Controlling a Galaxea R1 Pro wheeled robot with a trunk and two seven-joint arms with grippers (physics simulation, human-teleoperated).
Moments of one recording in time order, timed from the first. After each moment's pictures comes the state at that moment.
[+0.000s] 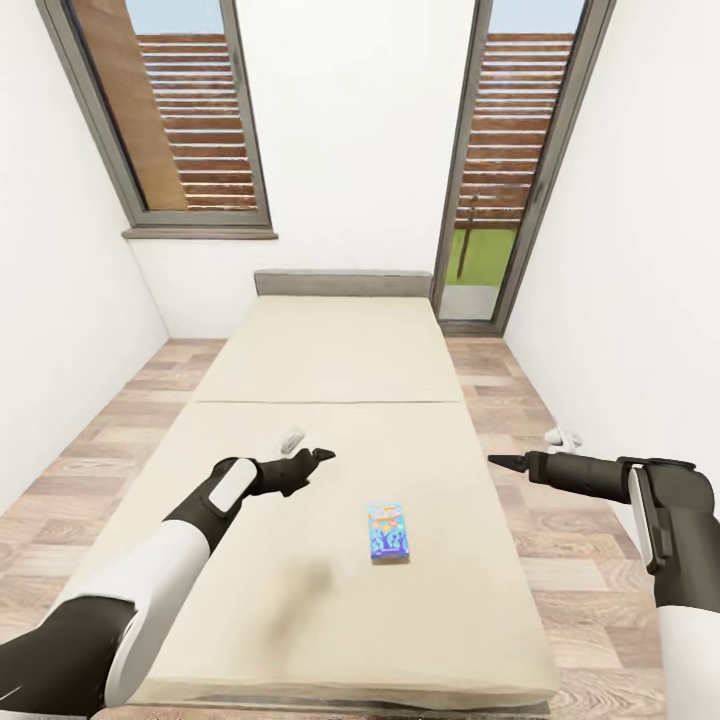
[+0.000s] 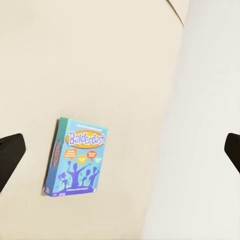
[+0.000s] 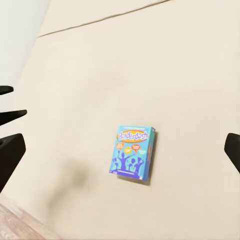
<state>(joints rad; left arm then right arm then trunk) -0.96 -0.03 -0.11 -0.46 0.89 0.64 -0.11 -0.65 -0.21 -0.35 -1.33 0.19 1.04 1.07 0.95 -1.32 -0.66</state>
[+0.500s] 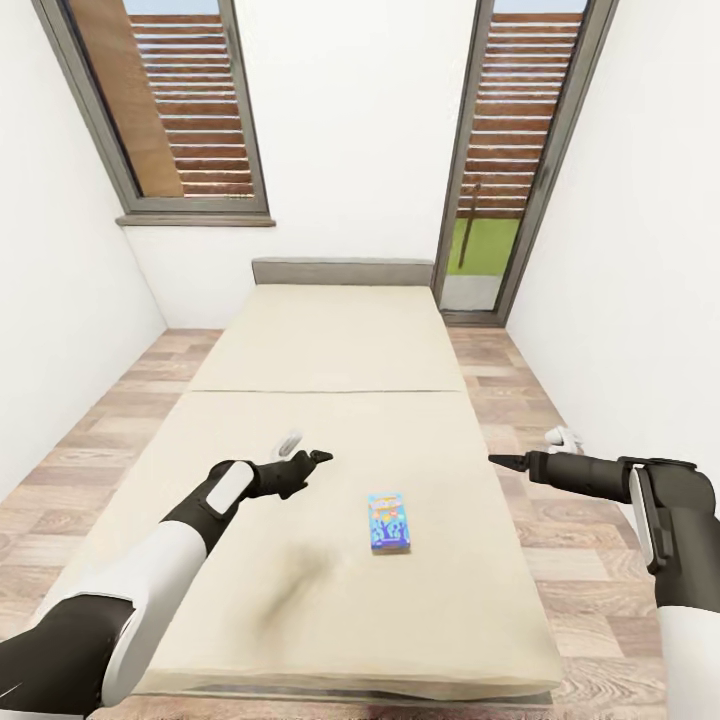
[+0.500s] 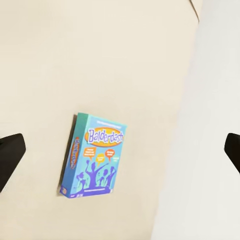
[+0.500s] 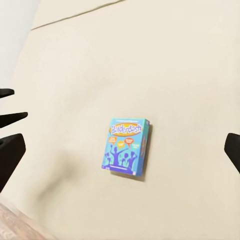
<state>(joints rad) -0.96 -0.02 -0.11 -0.43 0.89 0.64 -0.15 -0.65 -0.21 -0.35 -1.34 0.19 1.04 1.07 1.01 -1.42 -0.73</state>
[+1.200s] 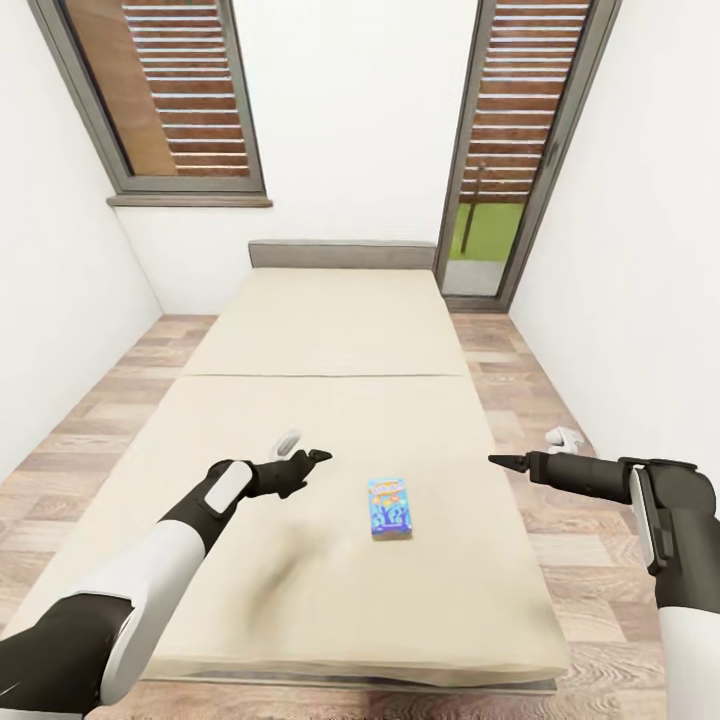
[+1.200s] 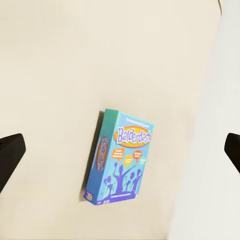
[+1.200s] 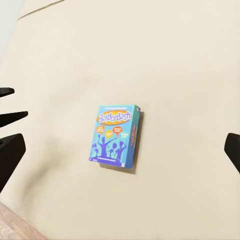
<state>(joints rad) -0.96 -0.01 -0.11 -0.43 0.89 0.64 -0.15 -0.64 -0.21 -0.35 -1.34 0.18 1.04 1.07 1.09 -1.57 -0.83</state>
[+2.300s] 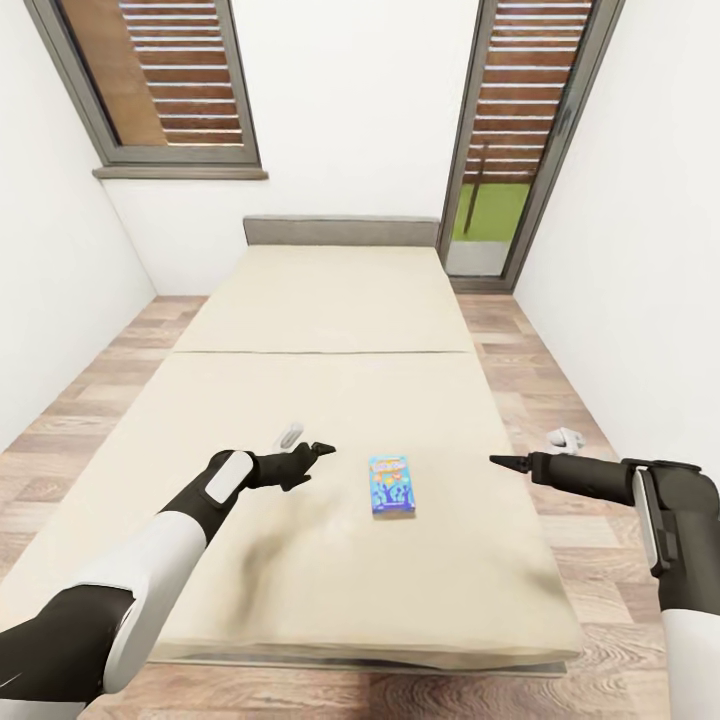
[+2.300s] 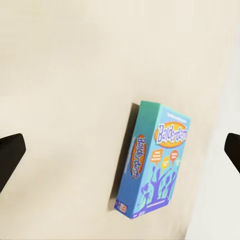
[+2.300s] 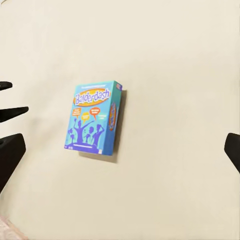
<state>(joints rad) -0.99 -0.01 -0.11 -0.44 0.90 0.70 -0.15 -0.64 -0.22 -0.35 -1.34 0.17 1.04 1.08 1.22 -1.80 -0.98</state>
